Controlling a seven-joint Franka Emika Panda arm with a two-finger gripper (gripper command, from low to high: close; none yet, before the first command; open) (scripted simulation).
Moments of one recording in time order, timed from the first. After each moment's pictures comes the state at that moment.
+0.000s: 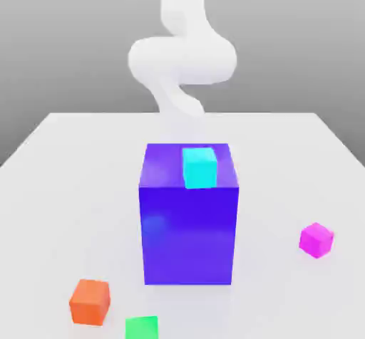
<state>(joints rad) 0.03 -0.71 0.04 -2.34 0.01 2.35 0.81</state>
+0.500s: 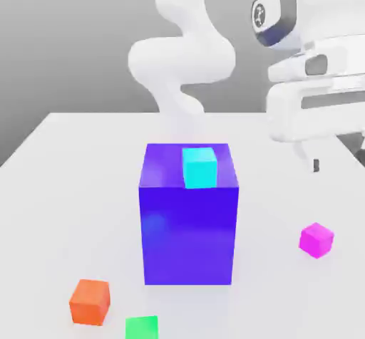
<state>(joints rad) 0.24 -0.17 0.33 -2.61 0.01 2.68 0.91</state>
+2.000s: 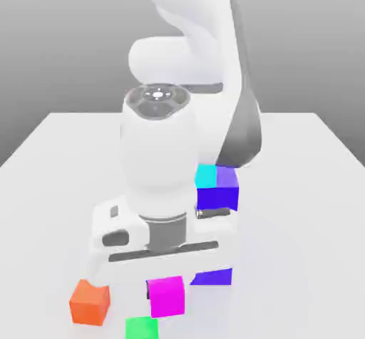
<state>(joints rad) -0.07 0.34 -0.03 -2.33 0.03 2.68 0.50</state>
